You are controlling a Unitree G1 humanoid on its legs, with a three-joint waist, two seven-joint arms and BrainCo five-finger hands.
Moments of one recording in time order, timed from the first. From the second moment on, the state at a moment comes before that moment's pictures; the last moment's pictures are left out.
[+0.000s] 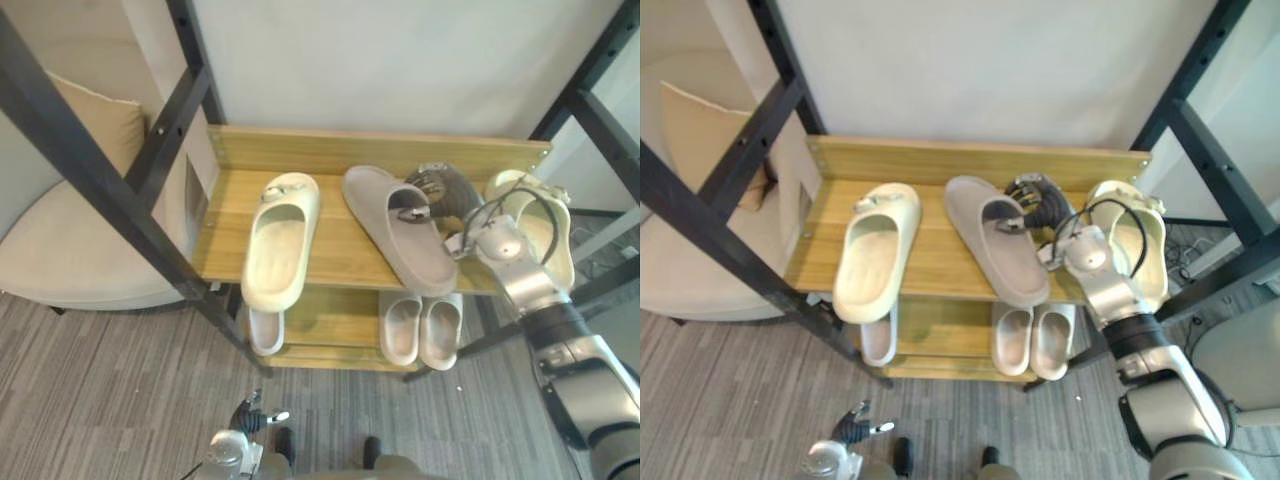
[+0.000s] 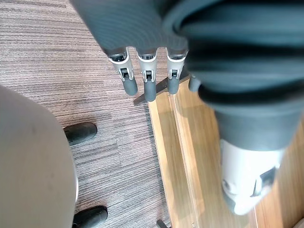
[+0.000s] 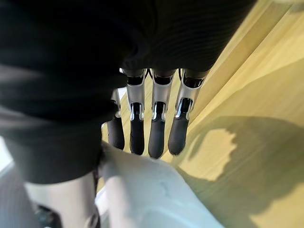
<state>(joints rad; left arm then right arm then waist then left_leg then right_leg) 0.04 0.13 -0.14 0.99 0.06 -0.13 0.03 -0.68 -0.62 0.29 0.41 0.08 -0.09 0.06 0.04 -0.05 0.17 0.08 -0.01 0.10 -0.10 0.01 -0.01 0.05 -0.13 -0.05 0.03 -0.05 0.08</state>
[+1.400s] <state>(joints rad) 0.09 0.11 -0.10 1.00 0.08 -0.12 -0.01 0.07 -0.43 -0.02 -0.42 0.32 -0.22 0.18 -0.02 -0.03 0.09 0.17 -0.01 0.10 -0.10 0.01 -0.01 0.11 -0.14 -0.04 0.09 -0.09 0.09</state>
